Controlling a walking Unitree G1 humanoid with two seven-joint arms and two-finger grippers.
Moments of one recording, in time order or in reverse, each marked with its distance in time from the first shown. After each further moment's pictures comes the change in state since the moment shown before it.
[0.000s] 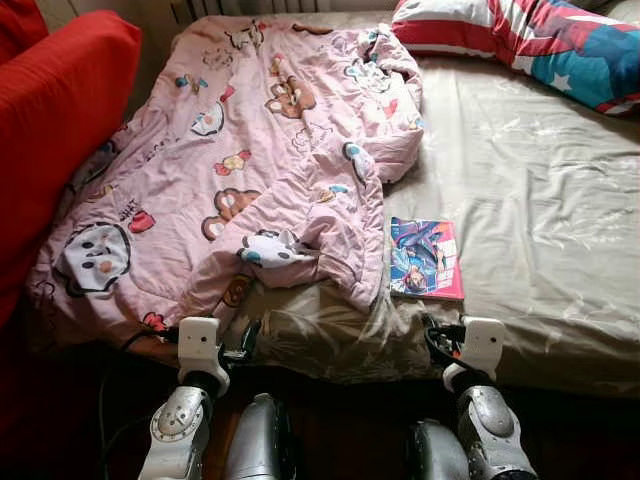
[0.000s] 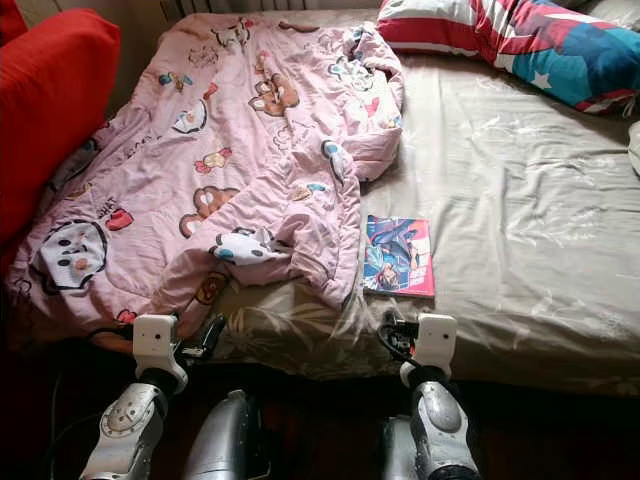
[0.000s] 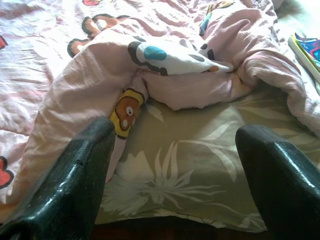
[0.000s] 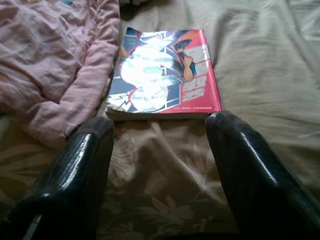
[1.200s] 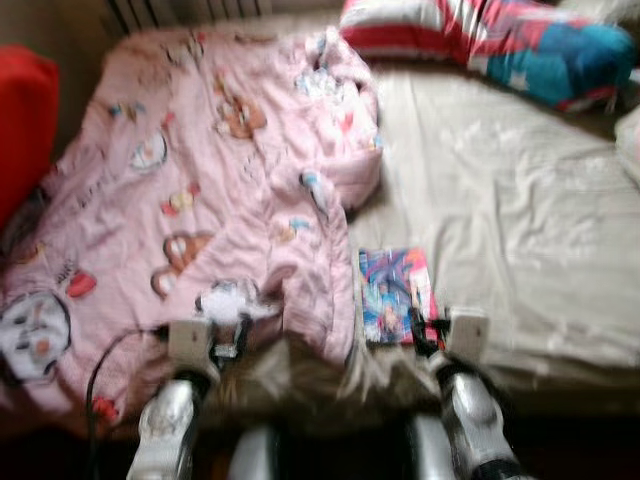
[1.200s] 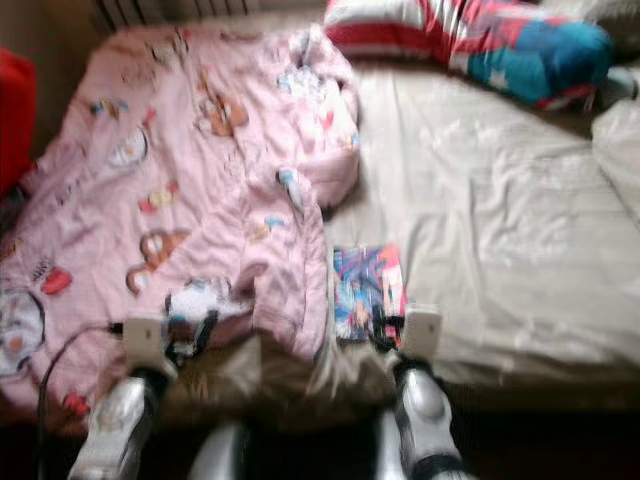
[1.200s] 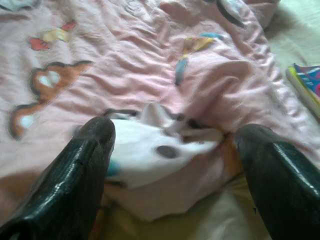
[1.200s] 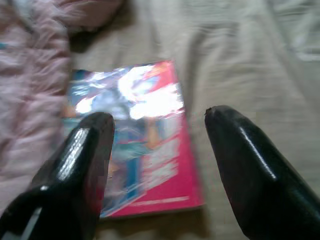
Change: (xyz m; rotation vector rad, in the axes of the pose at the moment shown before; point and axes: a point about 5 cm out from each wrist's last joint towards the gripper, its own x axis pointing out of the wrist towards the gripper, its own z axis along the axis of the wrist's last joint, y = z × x) left arm 0.001 -0.002 0.004 0.002 -0.010 -0.012; right arm 0.006 0.006 0.005 0.021 -0.035 -0.001
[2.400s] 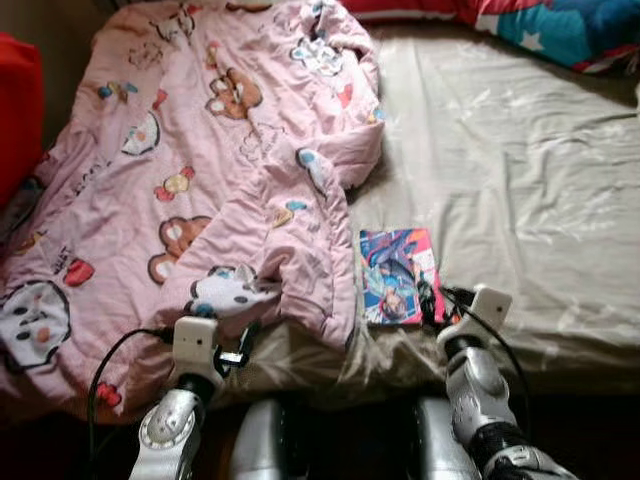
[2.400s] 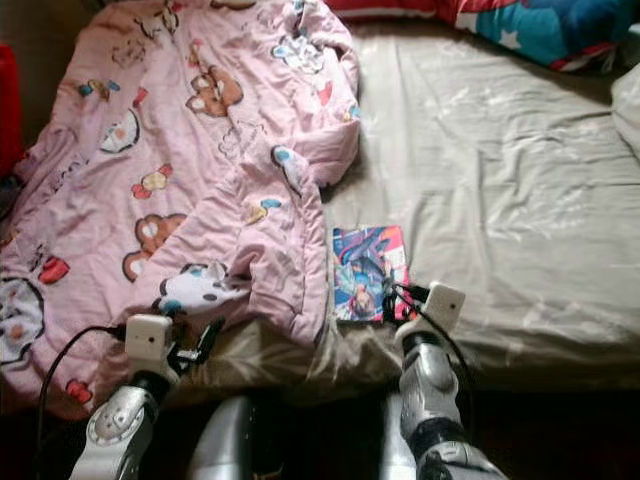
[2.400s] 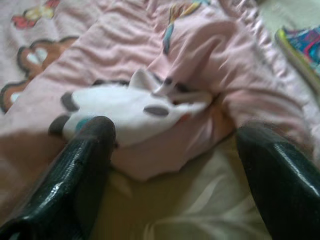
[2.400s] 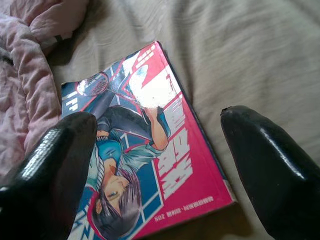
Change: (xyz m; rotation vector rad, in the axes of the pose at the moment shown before) left arm -0.019 0.004 0.007 0.051 -0.006 -0.028; right arm 0.032 0.006 0.035 0.301 -0.022 -0.055
